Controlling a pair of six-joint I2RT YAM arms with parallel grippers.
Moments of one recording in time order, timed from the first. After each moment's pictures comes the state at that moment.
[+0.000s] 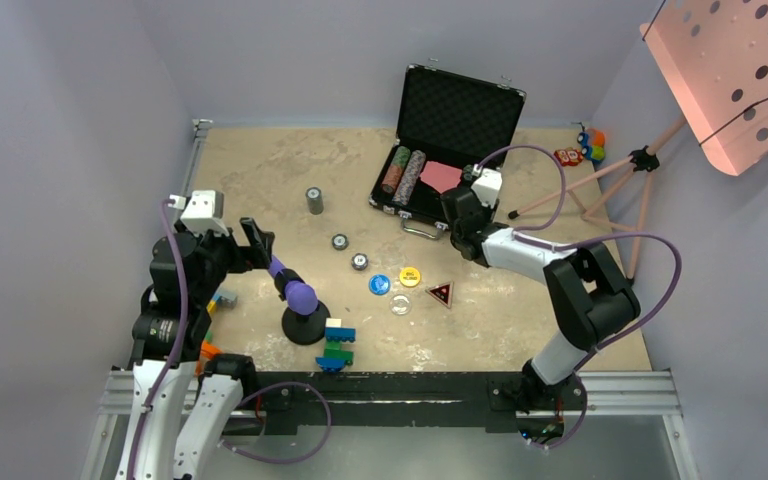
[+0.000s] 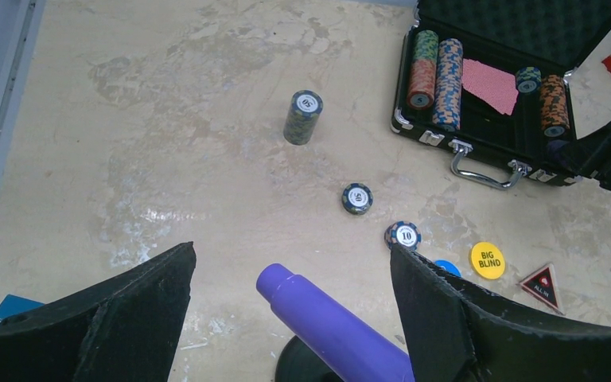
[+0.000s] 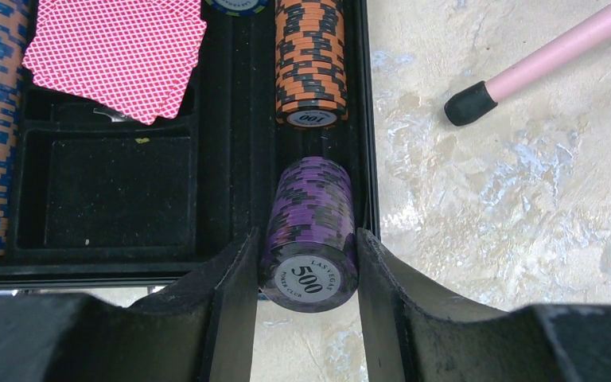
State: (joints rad) left arm -0.08 0.55 0.84 -0.59 0.07 -0.19; right arm 0.51 1.64 0.89 0.04 0.74 0.56
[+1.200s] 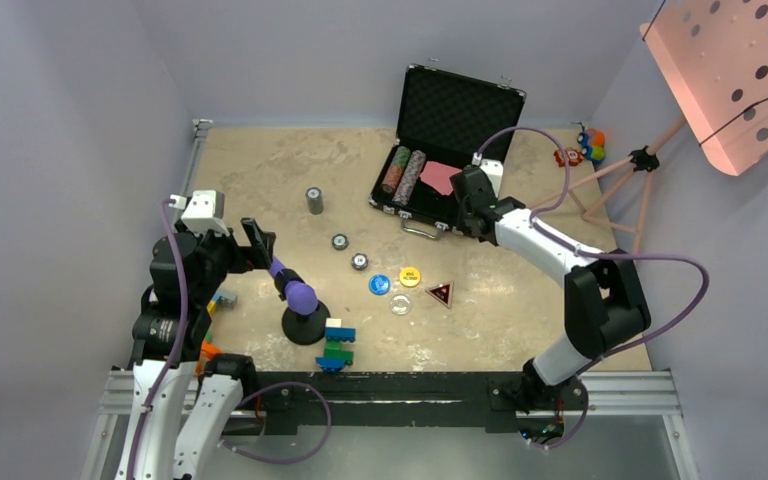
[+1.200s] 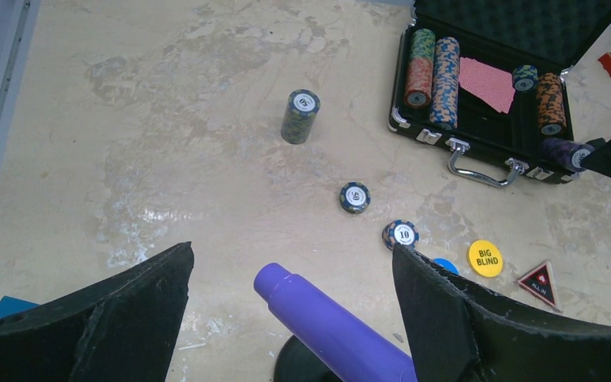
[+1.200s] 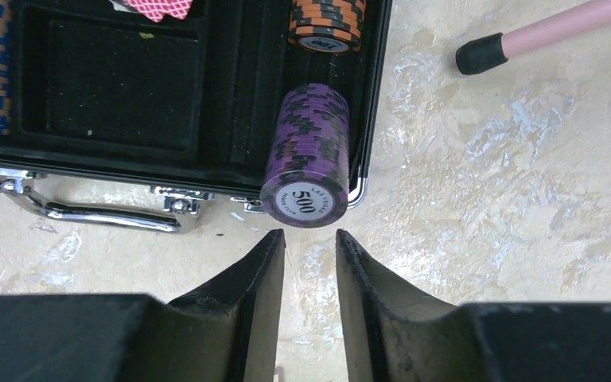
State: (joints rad) left arm -0.08 0.55 0.84 -0.59 0.08 -0.19; right arm 0.46 1.58 1.09 -0.42 0.50 0.51
